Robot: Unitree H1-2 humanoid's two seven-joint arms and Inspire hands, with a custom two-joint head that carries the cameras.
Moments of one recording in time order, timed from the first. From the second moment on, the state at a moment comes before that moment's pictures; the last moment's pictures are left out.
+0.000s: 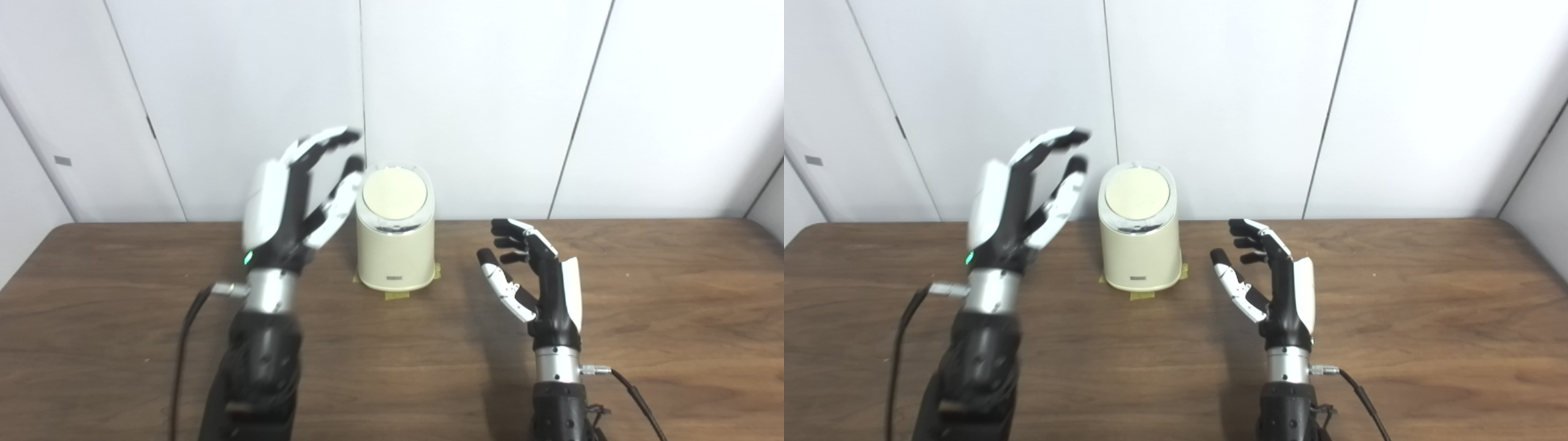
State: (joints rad) left arm -0.32 -0.01 -0.03 -0.26 0.55 -0.03 0.10; right arm -0.22 0.04 0.06 0.05 -0.46 -0.18 -0.38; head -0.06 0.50
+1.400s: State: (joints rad) left arm -0.01 -0.03 0.07 -0.06 0.08 -0.25 0.17; right arm -0.08 -0.03 0.03 -0.02 -0.39 -0.21 -0.32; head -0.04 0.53
